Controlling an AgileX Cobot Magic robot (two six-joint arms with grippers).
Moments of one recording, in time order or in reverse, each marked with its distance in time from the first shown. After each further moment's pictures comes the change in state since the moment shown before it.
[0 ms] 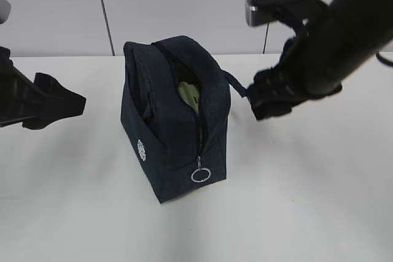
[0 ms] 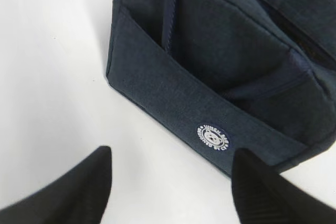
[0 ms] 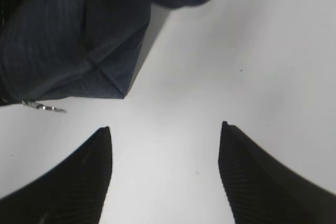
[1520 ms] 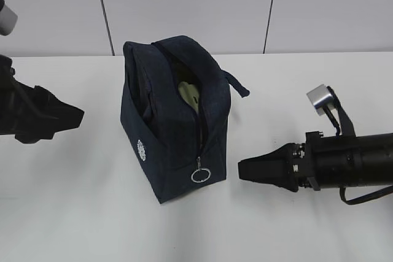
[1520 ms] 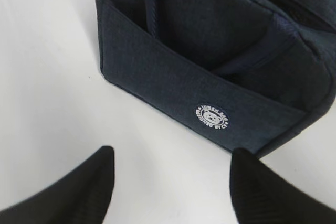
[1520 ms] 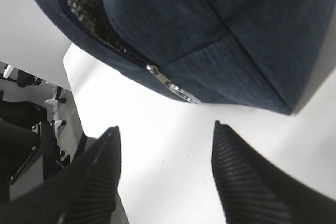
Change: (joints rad) left arm 0.000 -0.016 0.010 -0.003 0.045 0.130; right arm -0.450 0.271 0.599 1.803 0.304 -2.013
